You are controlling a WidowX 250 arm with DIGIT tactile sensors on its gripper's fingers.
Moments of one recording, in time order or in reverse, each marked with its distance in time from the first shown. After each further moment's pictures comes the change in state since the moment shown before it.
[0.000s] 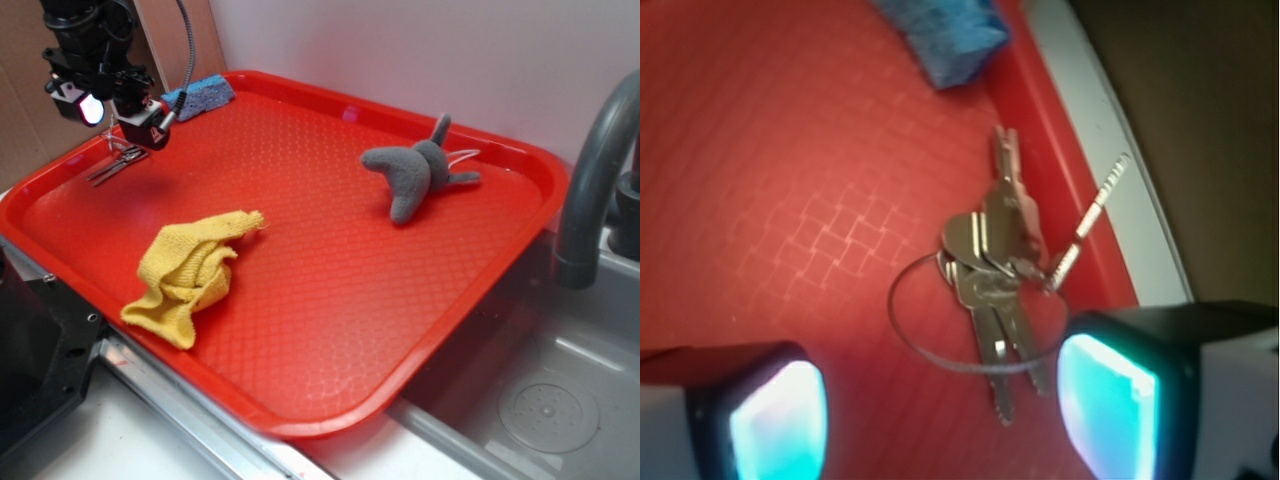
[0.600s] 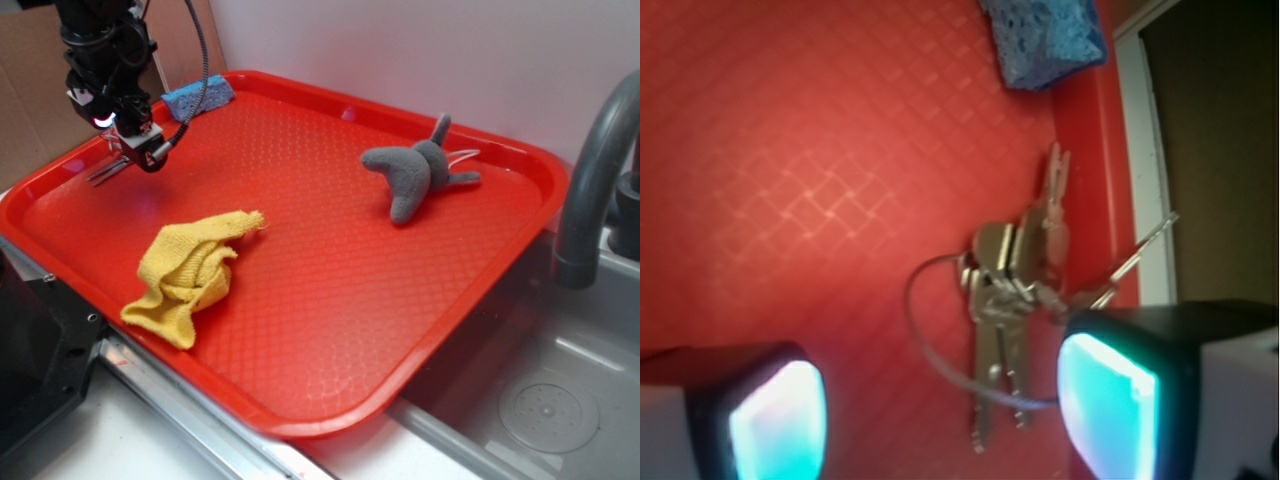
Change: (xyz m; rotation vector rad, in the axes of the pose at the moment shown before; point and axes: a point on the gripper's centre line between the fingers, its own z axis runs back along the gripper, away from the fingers) arm -0.001 0.000 -0.012 0.089 0.016 -0.225
